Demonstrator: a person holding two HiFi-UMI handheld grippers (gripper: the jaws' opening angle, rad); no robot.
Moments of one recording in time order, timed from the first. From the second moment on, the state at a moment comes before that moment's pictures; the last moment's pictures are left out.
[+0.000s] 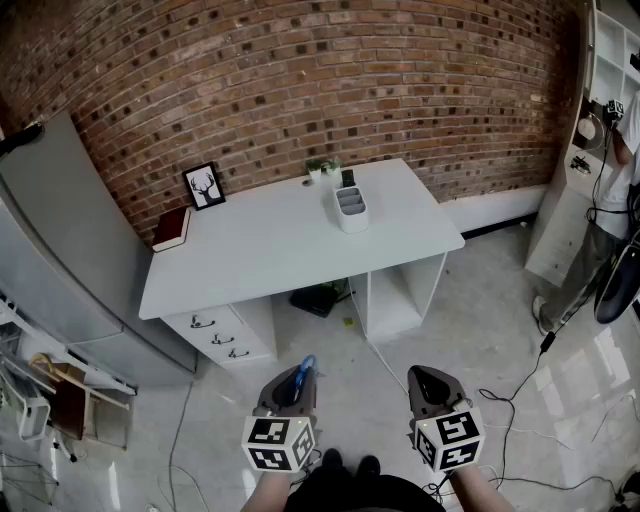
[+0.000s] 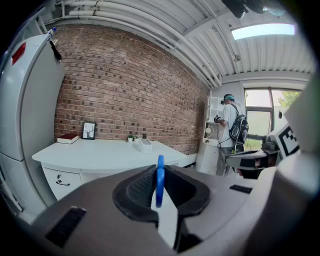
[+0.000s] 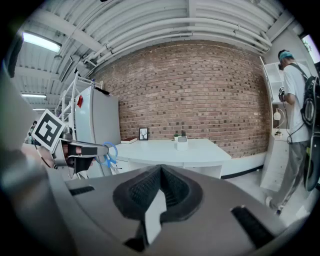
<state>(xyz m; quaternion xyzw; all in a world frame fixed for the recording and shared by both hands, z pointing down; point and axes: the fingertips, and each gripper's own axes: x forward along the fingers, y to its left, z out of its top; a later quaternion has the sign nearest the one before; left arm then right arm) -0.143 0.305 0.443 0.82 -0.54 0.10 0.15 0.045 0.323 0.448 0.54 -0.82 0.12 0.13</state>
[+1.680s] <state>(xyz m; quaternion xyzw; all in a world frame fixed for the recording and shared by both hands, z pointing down) -0.158 0.072 0.455 0.82 -0.54 0.09 0.17 0.044 0.116 0.480 0.58 -0.79 0.17 0.12</state>
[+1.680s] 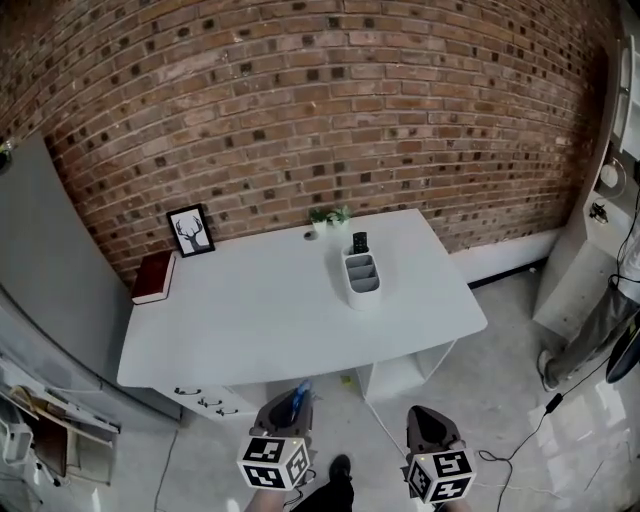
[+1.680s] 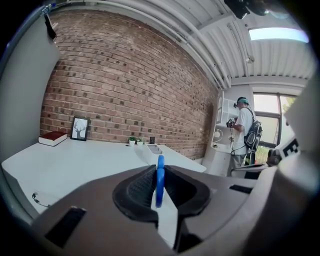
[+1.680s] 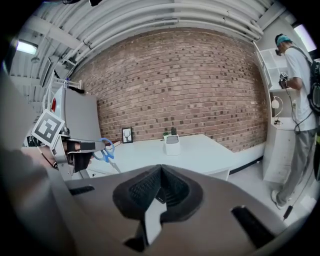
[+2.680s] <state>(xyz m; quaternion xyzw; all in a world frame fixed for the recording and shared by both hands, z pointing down) -0.173 -0.126 0.446 0.83 -0.53 0.06 0.16 0.030 -0.073 0.493 0.59 -0.78 0.18 0.13</state>
